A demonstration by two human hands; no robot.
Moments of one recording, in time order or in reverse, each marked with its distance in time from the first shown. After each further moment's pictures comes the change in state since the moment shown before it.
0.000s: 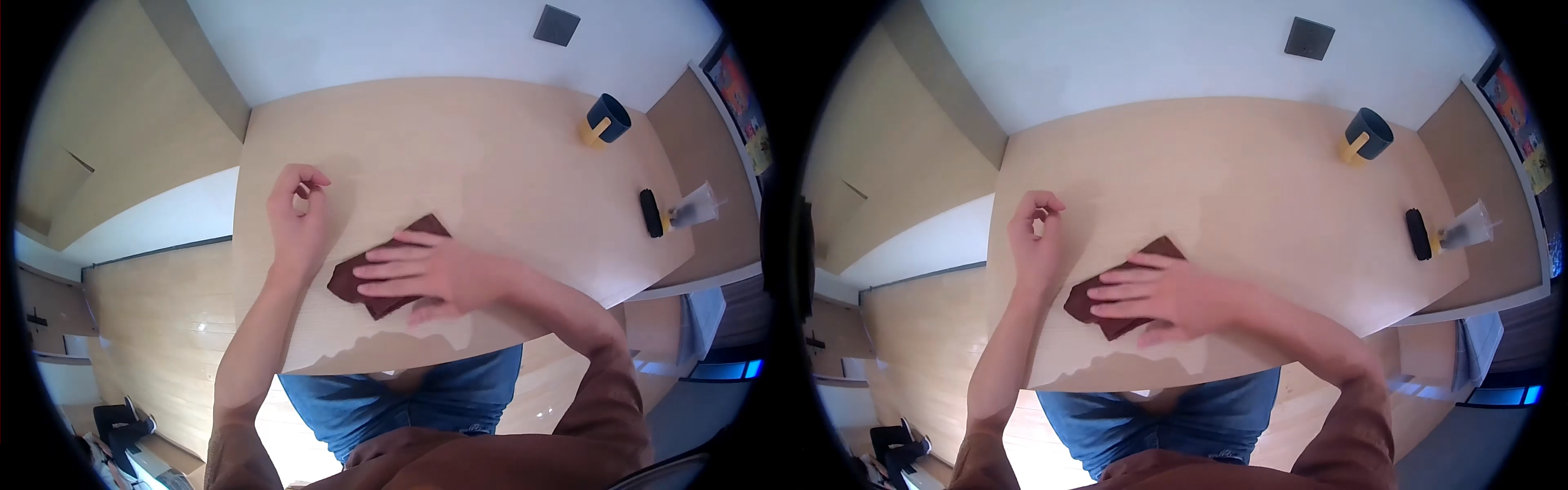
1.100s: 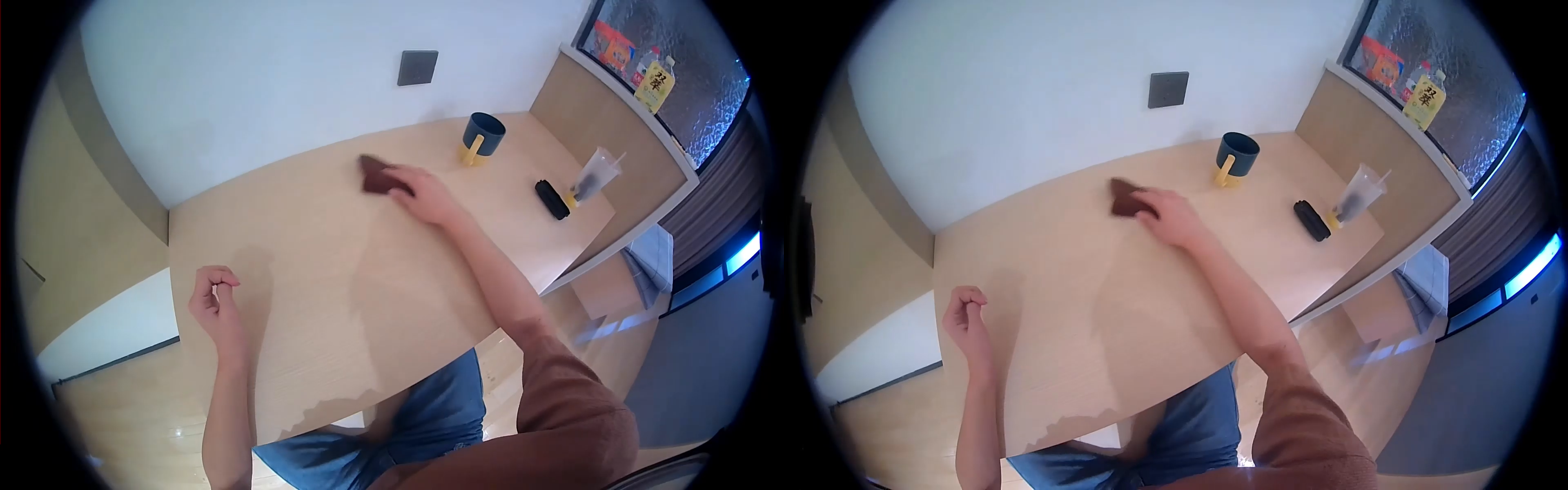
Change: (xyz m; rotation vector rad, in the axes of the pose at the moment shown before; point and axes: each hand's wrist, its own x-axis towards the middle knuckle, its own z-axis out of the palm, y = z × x) left_hand -0.003 -0.009 -0.007 -0.343 0.052 0.014; right_hand -0.108 0.117 -0.068 -0.276 0.595 0.851
